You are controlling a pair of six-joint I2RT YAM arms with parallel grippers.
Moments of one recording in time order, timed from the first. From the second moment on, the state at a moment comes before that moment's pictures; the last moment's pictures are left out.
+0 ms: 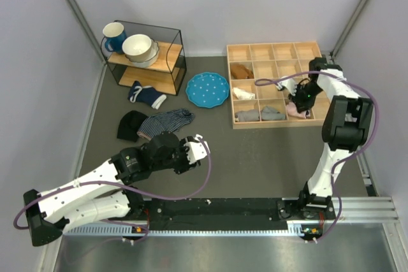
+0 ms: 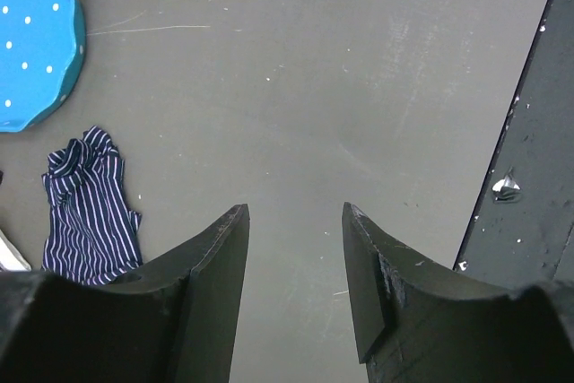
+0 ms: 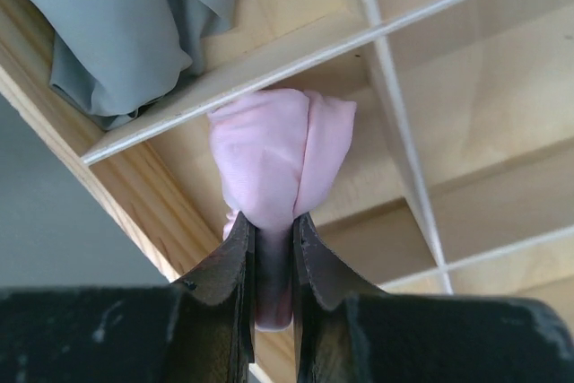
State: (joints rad) left arm -1.01 0.82 0.75 -0.56 0.04 0.33; right arm -0.11 1.95 1.57 -1.02 -0.28 -1.30
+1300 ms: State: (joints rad) left arm -0.75 0.58 0.68 -0.45 -0.24 0.05; right arm -0.17 0.95 1.09 -0.56 -0.41 -0.03
